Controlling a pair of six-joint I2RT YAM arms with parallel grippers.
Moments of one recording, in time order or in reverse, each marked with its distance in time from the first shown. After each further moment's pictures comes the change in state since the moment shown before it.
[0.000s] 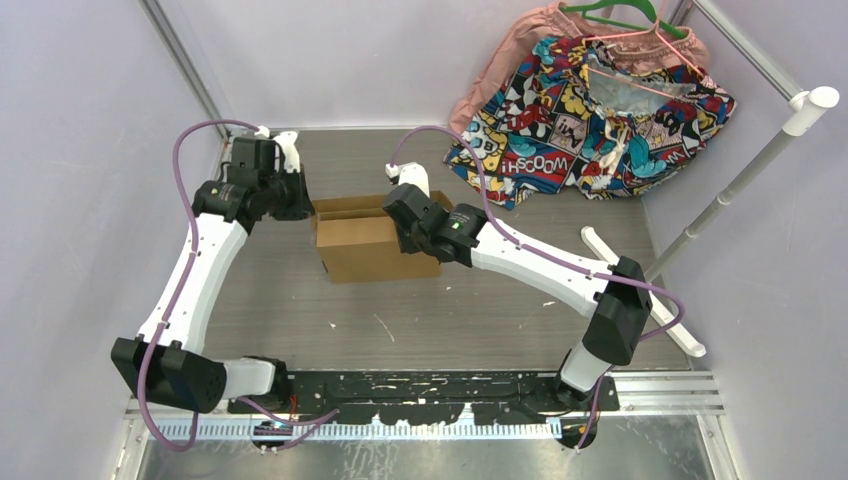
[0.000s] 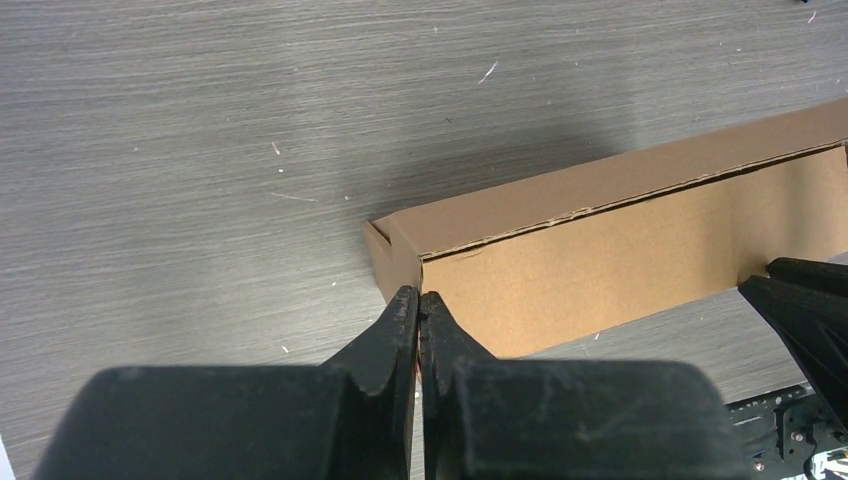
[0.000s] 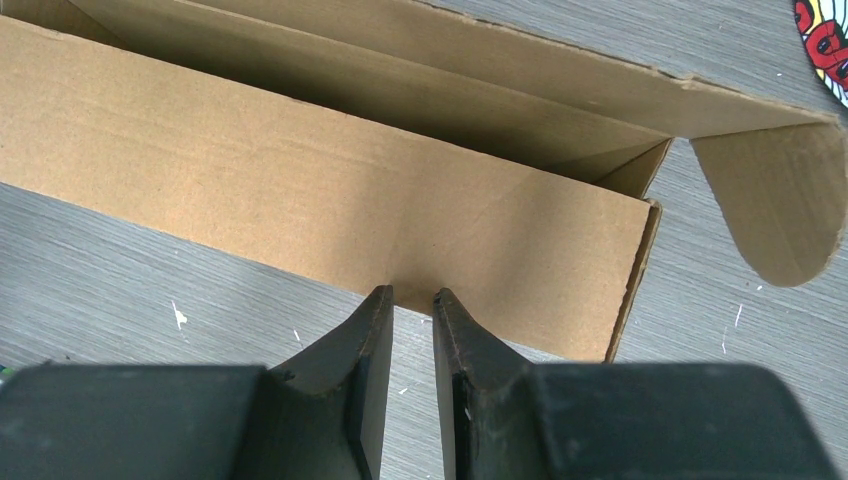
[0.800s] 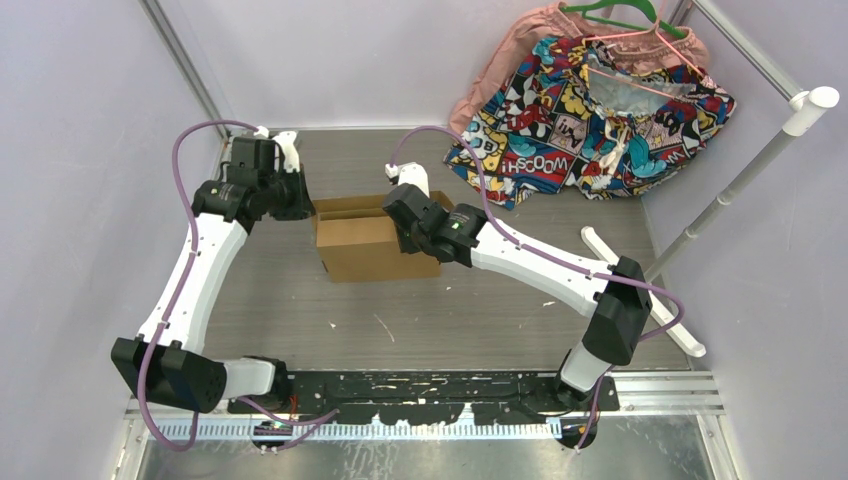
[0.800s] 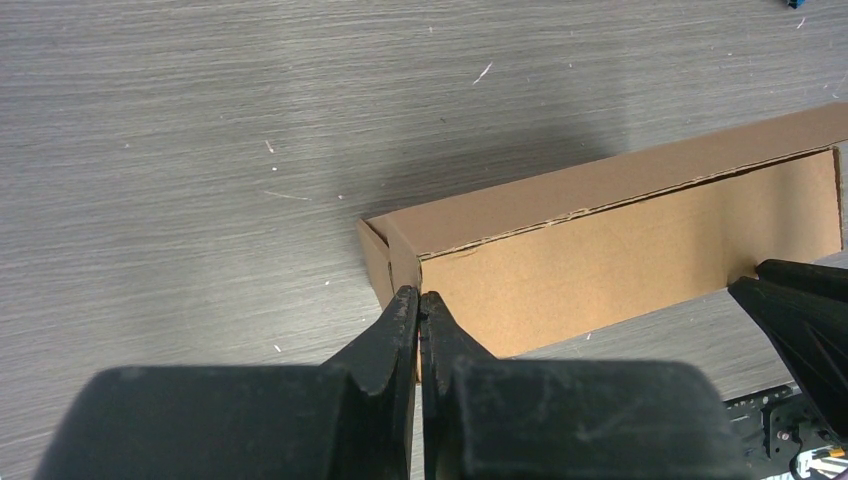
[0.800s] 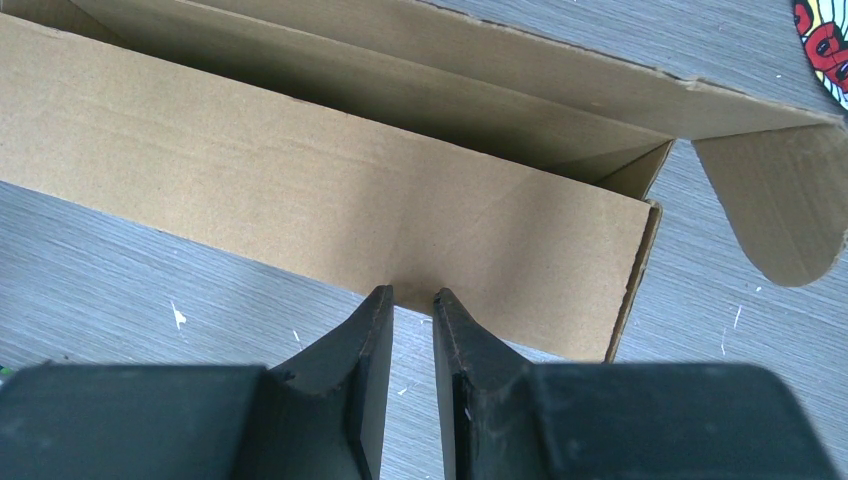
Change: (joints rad) left arm 0.001 0.002 0.003 -0.004 0.008 -0.018; right arm 0.000 0.001 0.000 0.002 0.000 -0.003
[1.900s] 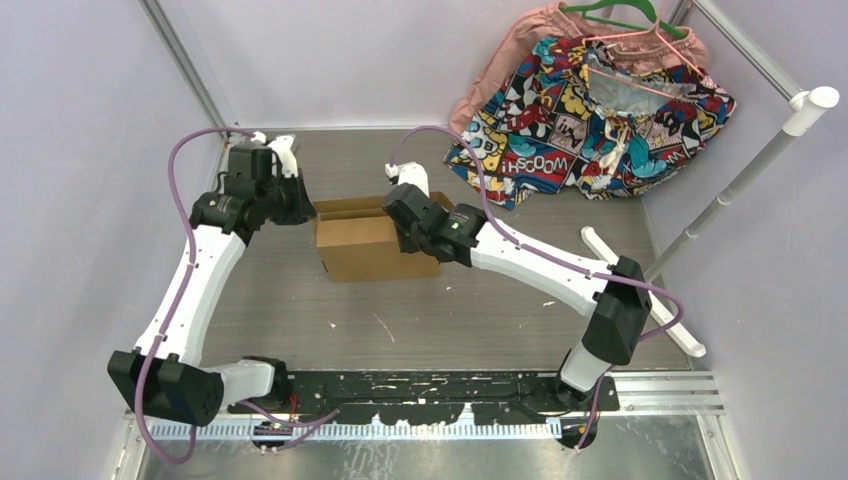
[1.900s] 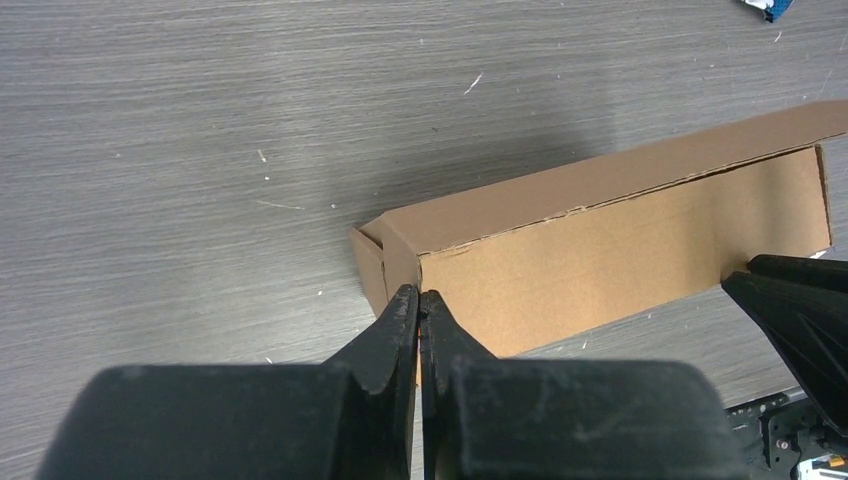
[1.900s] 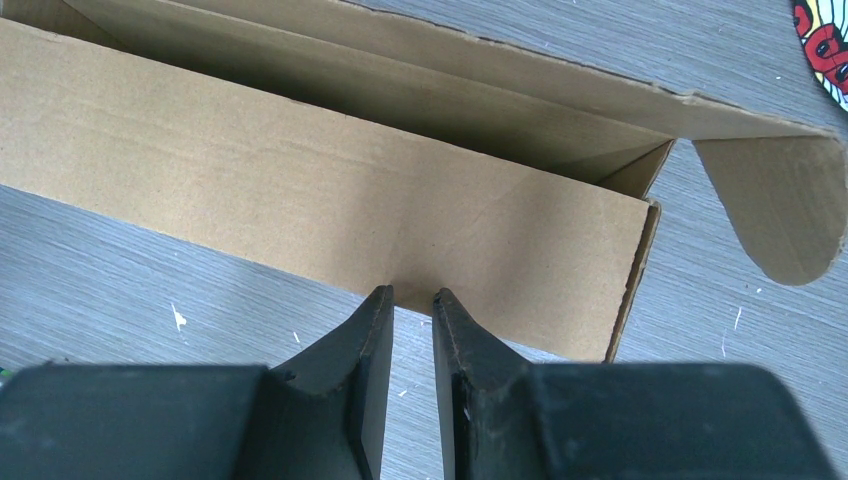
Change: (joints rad) left arm 0.001 -0.061 -0.082 0.071 0.015 -0.009; right arm 0.000 0.002 0.000 0.004 0.001 0.000
